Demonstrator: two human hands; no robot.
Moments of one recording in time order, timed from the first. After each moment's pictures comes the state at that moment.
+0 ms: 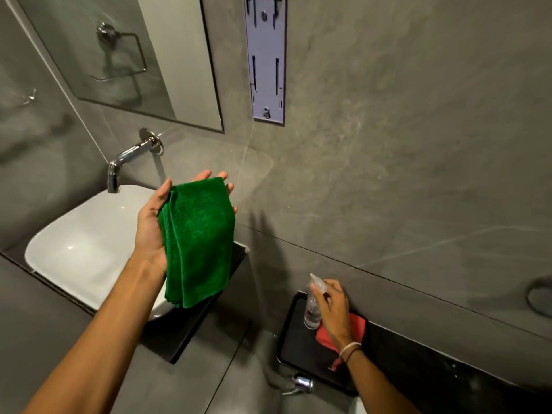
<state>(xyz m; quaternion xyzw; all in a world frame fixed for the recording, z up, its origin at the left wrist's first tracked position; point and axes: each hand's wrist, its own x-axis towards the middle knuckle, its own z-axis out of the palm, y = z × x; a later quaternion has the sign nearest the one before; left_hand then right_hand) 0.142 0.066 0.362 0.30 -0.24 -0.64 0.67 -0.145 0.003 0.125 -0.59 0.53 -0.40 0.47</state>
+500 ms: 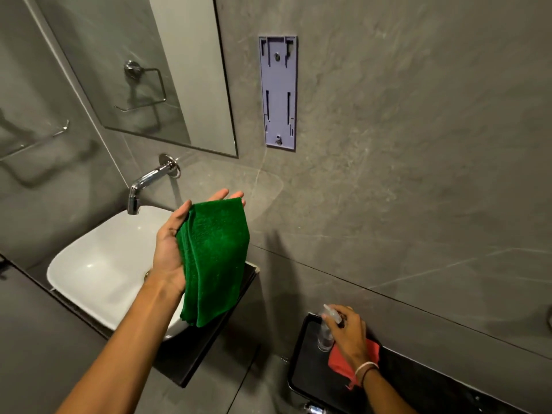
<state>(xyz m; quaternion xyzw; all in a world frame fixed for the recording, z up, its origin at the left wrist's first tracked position) 0.139 0.074 0.374 0.30 -0.25 -0.64 0.66 -0.154 -0.006 0.104 -0.59 0.58 -0.36 0.43</state>
